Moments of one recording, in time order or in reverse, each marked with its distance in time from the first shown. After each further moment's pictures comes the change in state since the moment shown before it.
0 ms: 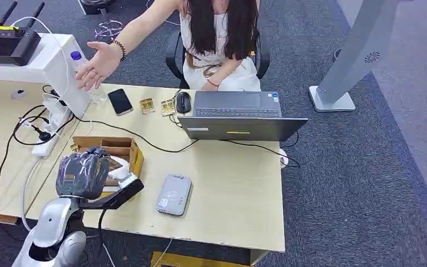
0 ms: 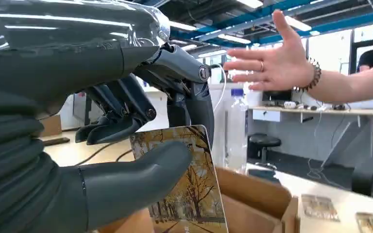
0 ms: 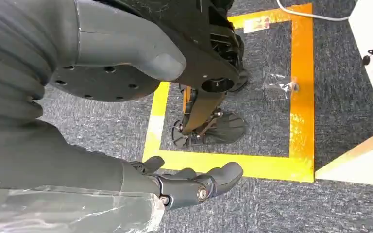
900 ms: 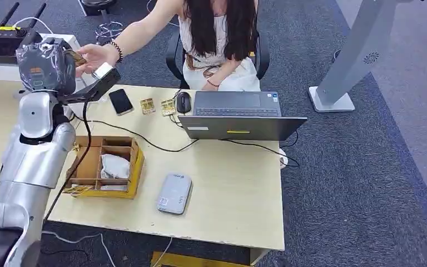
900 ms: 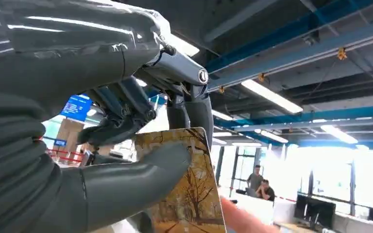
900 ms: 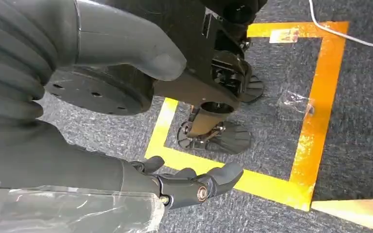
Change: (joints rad) left arm -0.752 -0.028 0.000 0.681 -0.100 0.257 0.049; right arm -0.063 0.021 0.061 0.007 0.124 0.024 0.089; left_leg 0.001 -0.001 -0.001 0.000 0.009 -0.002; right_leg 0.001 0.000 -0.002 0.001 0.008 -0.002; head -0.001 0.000
